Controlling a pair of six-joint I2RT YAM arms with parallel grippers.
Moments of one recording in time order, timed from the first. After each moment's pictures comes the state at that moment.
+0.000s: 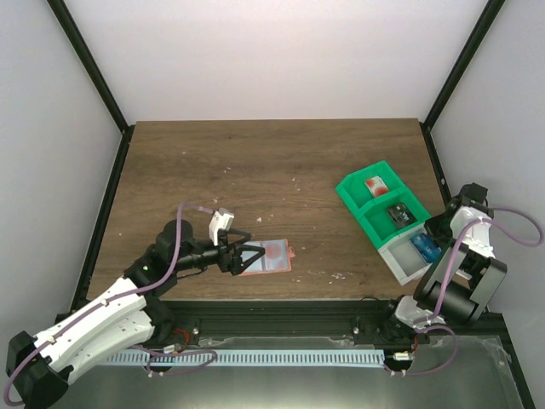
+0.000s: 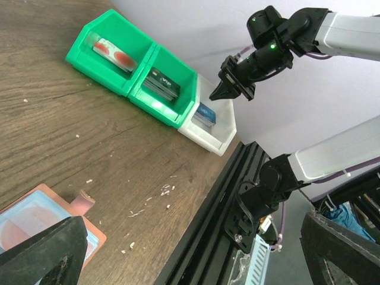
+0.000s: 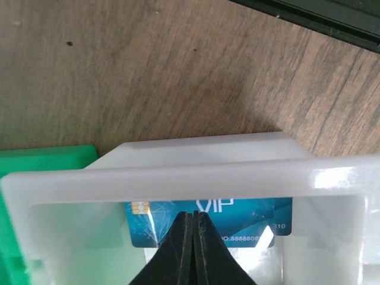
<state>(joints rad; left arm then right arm) -0.76 0.71 0.49 -0.04 0.48 -0.55 -0.58 1.41 0.92 -0.83 0.01 0.64</state>
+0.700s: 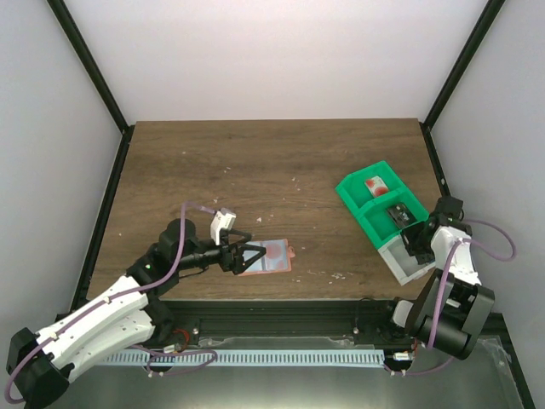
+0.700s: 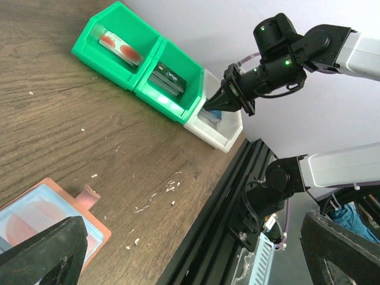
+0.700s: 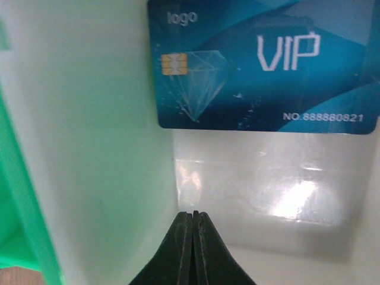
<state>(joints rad) -0.76 0.73 0.49 -0.04 0.48 -0.55 -0.45 1.20 0.71 -0.78 -0.17 0.75</state>
